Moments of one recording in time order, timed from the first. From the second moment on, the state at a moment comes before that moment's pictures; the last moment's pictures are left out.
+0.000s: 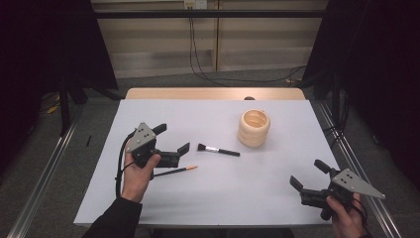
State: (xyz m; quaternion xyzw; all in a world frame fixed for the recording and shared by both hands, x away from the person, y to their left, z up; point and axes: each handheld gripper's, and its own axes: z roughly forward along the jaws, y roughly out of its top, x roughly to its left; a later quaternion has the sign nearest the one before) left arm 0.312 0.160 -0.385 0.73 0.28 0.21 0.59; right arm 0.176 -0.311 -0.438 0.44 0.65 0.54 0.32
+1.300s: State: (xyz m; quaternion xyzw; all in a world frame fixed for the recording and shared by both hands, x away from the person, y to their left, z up) left arm 0.358 0.147 -0.373 0.80 0.32 0.15 0.49; right arm 0.176 -0.311 -0.439 0.45 0.65 0.53 0.31
